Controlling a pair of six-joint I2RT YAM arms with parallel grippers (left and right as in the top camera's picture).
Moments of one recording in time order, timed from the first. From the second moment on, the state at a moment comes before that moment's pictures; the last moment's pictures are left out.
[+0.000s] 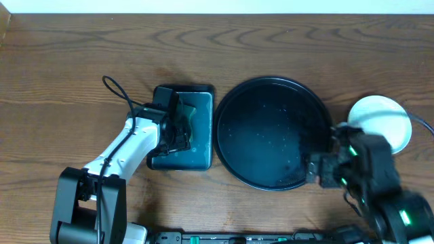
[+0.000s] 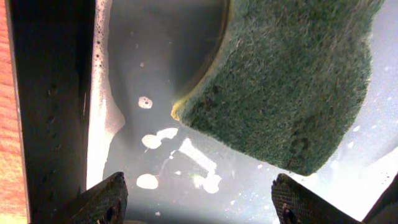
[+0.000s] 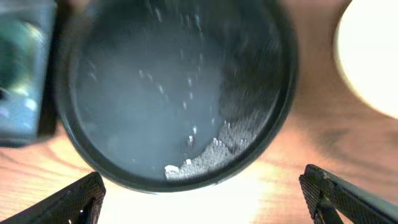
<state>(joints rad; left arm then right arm) -0.23 1.61 0.92 -0.79 0.02 -0.45 0.26 0.71 0.87 -1.05 -0.01 0.28</state>
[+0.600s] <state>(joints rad) -0.23 1.61 0.91 -0.78 0.02 -0.45 0.26 0.19 0.65 -0.94 0.21 0.28</state>
